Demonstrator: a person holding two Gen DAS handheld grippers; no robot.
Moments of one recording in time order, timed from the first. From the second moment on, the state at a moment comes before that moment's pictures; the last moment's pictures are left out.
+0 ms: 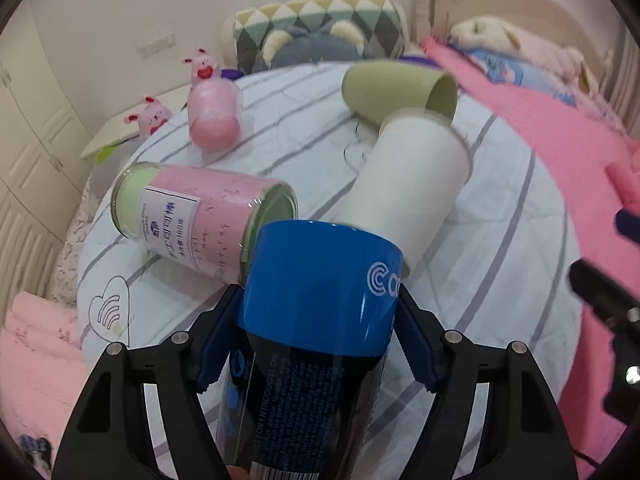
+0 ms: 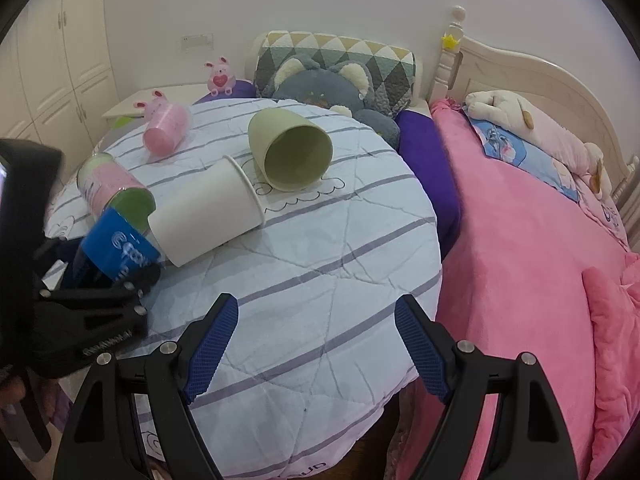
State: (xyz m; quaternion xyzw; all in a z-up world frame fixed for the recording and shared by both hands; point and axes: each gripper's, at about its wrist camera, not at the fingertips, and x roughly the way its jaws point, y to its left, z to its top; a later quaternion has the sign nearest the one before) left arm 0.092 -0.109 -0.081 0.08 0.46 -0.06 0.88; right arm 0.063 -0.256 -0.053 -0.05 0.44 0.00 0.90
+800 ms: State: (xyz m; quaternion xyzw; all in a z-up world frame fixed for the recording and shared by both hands) left arm 0.065 -0.080 -0.052 0.00 0.35 -0.09 0.93; right arm 0.052 -0.211 -0.078 -0.07 0.44 0.06 0.89
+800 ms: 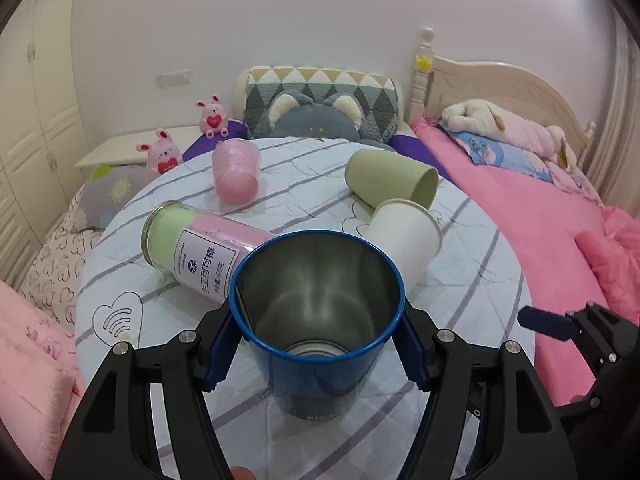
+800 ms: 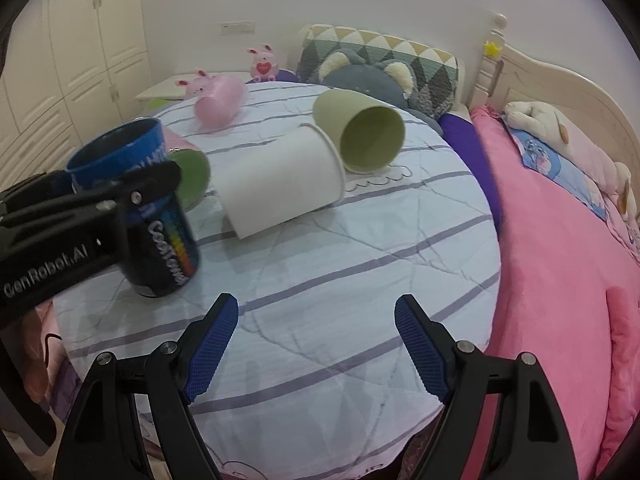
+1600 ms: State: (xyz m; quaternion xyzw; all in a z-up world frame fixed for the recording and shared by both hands) left arm 0.016 -0.054 -0.029 0.03 0.33 -0.09 0.94; right arm 0.029 -0.189 -0.059 -0.04 0.41 0.06 0.91
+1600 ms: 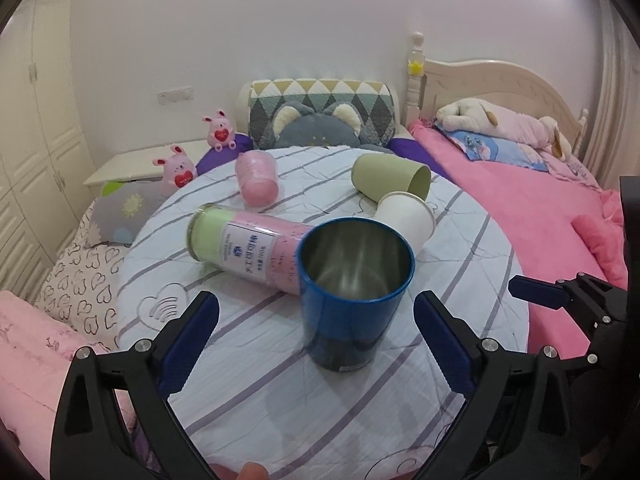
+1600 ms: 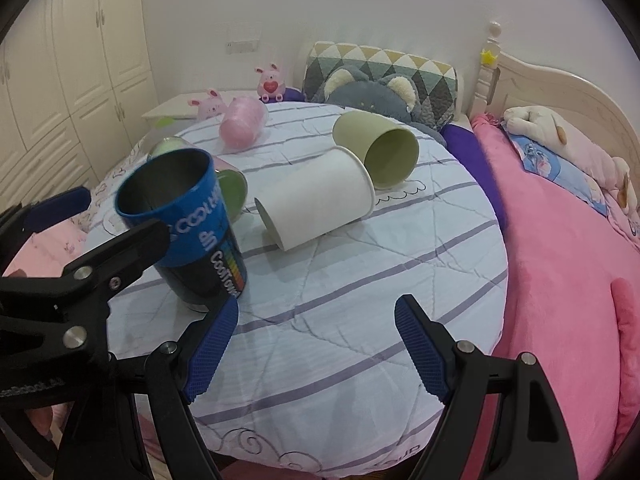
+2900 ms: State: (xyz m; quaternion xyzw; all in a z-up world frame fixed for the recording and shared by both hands) left arm -0.058 -0.003 0.002 0.02 0.23 0.00 0.97; right arm -0.031 -0.164 0.000 -0.03 0.23 0.08 0.97
